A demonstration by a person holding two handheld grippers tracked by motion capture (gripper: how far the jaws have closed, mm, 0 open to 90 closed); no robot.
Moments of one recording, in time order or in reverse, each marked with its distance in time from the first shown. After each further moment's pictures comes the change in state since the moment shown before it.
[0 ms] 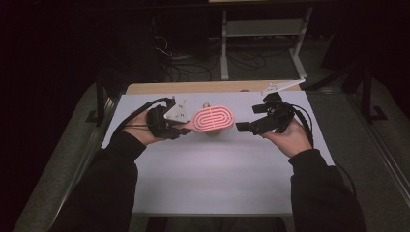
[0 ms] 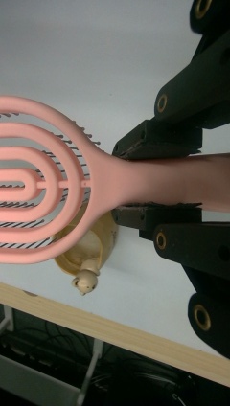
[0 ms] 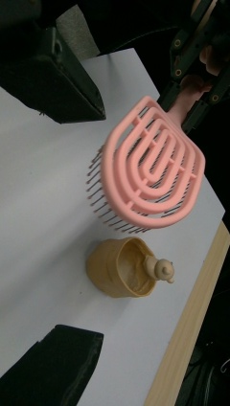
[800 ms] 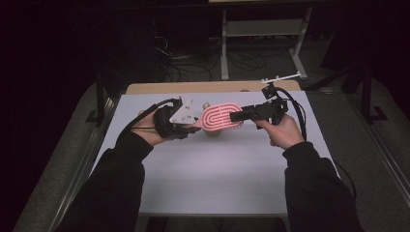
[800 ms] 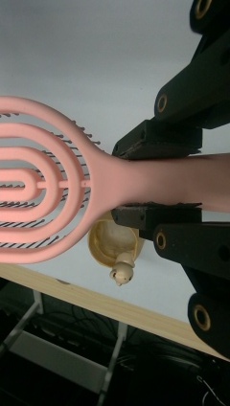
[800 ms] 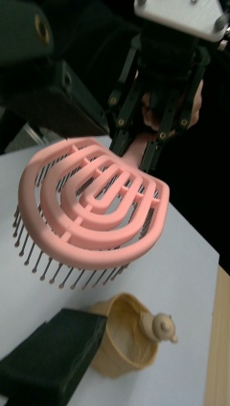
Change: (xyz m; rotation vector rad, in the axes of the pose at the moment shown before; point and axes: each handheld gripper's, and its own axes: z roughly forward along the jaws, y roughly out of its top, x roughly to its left) left arm -0.009 0.015 0.002 -0.083 0.049 0.044; right arm -0.020 0.011 0.014 -0.025 0.275 0.266
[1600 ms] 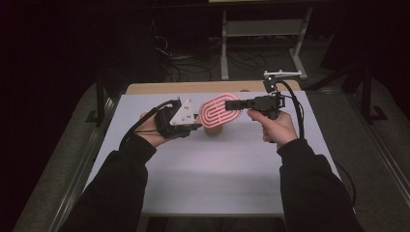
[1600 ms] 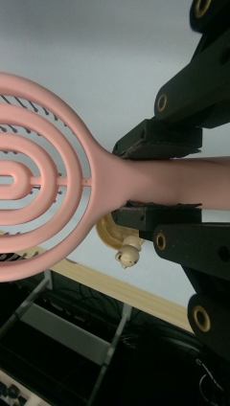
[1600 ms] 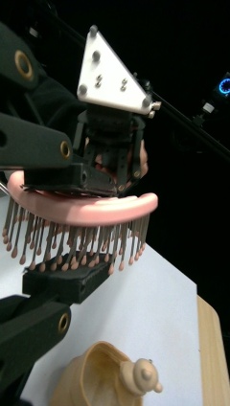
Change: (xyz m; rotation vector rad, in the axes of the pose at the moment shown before) left arm -0.001 -0.010 0.013 -0.058 0.091 -0.040; right arm 0.005 0.011 0.002 -0.111 0.130 0.152
